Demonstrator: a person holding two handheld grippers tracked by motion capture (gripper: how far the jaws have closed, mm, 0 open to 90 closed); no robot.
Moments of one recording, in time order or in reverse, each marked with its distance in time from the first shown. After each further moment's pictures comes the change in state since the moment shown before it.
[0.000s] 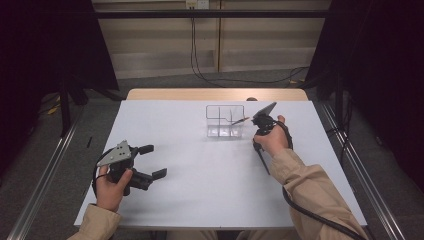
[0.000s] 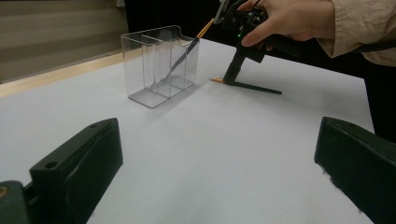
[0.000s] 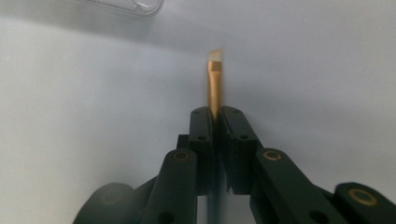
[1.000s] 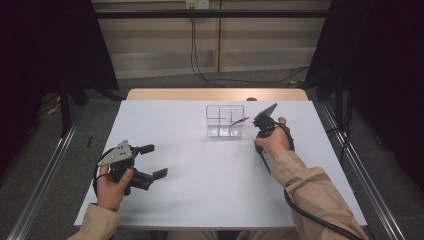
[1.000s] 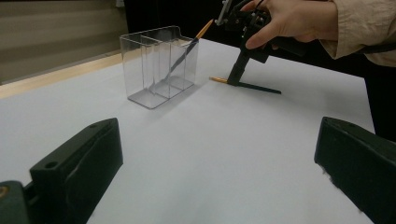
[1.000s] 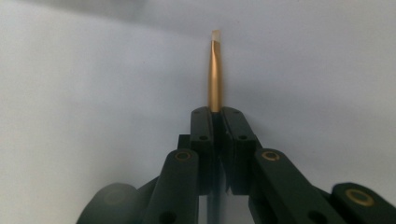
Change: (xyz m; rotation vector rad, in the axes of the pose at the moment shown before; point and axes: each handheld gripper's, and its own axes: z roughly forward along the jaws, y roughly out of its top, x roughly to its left) left arm -0.001 0.001 0.001 -0.001 0.002 0.006; right arm -0.001 -0.006 -0.002 0.017 -0.017 -0.013
